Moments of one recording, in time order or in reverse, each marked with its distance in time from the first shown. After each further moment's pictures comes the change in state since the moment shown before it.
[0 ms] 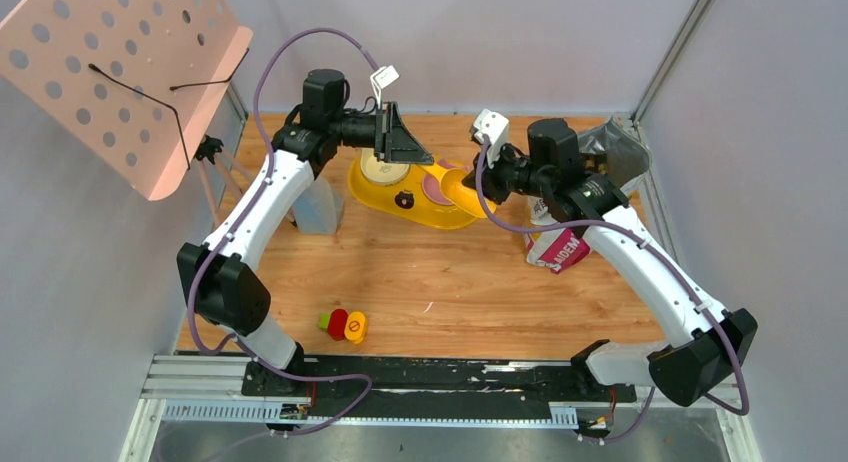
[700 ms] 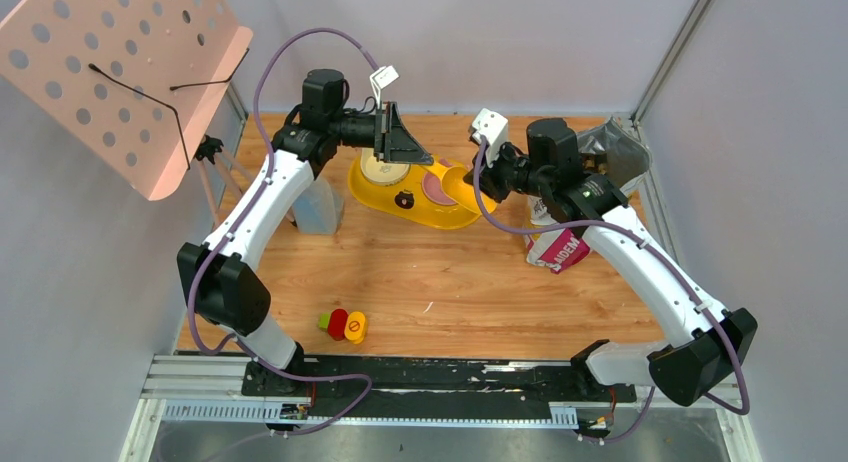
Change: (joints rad) left arm -0.001 0.000 -0.002 0.005 0.016 -0.003; right arm 0.005 0.004 0.005 0.005 0.054 -0.039
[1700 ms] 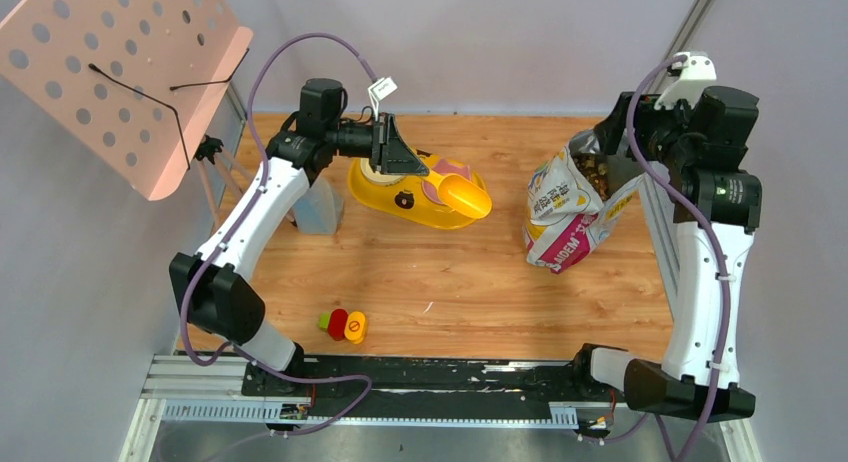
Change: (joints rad) left arm -0.002 -0.054 -0.052 -0.096 -0.047 0.147; right arm -0.681 -0.084 0.340 -0.329 0.000 0.325
